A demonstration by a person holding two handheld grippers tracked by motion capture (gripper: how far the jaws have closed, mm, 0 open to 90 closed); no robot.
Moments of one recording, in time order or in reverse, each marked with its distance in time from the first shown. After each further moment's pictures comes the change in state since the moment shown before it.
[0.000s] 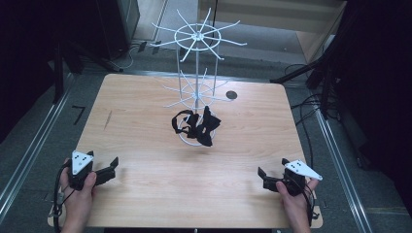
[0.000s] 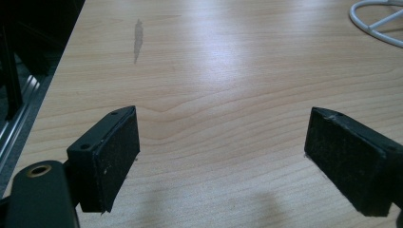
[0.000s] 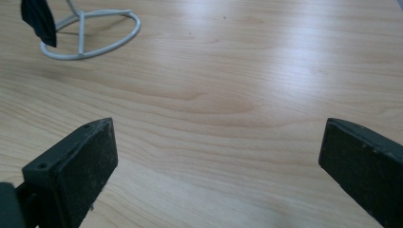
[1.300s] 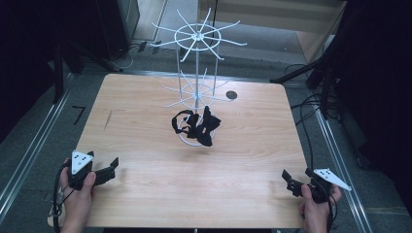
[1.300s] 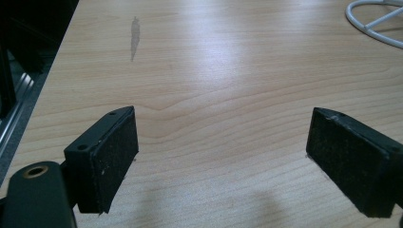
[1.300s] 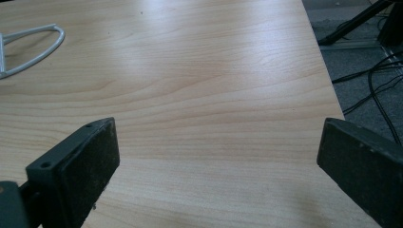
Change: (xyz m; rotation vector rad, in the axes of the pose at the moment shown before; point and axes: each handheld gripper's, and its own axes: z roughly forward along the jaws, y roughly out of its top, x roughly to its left) left arm 0.001 0.000 0.000 0.004 -0.015 -0.008; right arm -0.059 -0.025 -0.031 -0.014 -0.125 0.196
